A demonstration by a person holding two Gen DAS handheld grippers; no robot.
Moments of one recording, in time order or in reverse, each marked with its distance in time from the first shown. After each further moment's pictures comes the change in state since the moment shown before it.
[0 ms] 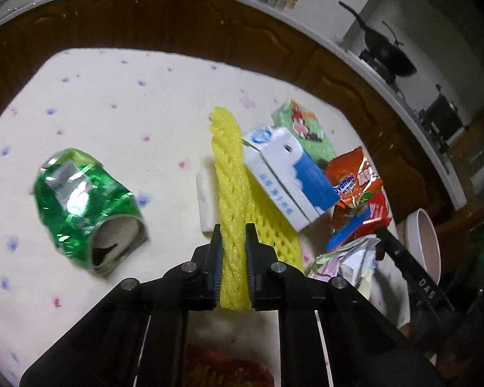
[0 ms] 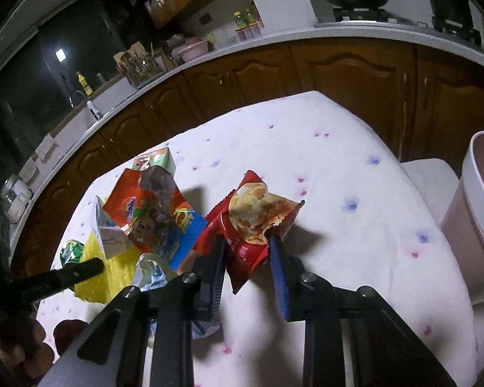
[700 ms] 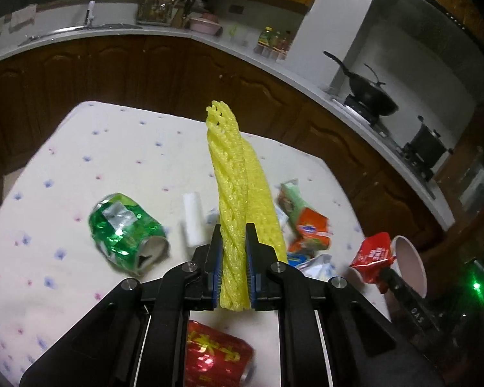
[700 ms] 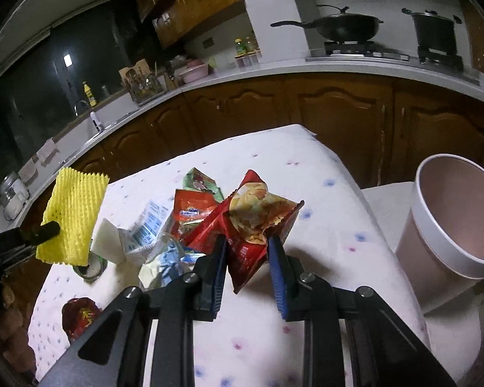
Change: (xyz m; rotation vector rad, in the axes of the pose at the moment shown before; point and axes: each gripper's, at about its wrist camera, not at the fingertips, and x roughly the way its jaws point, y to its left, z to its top) left arm -0.080 -0.007 -0.008 0.011 -0.208 -0.017; right arm -0.071 -0.011 -0.011 -0.041 -0.108 -0.043
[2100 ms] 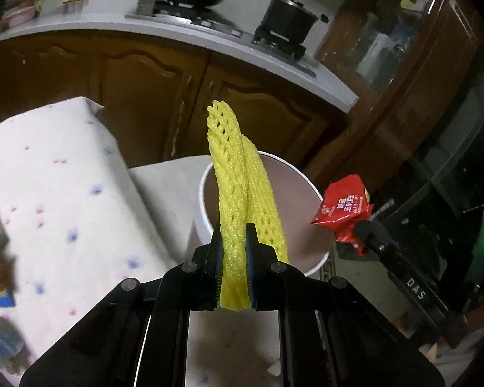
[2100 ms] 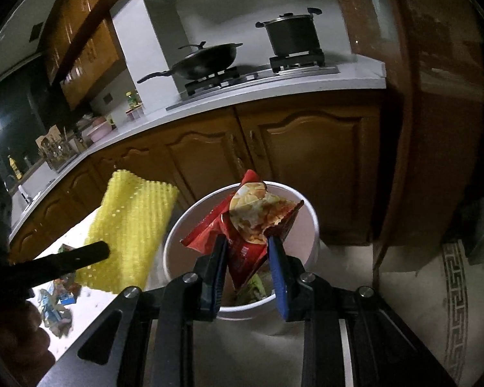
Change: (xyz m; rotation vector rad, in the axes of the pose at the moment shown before) left arm 0.132 -0.331 -0.073 0.440 0.322 -0.432; right arm -0.110 -0.230 0.012 0.249 -0.140 -0.312
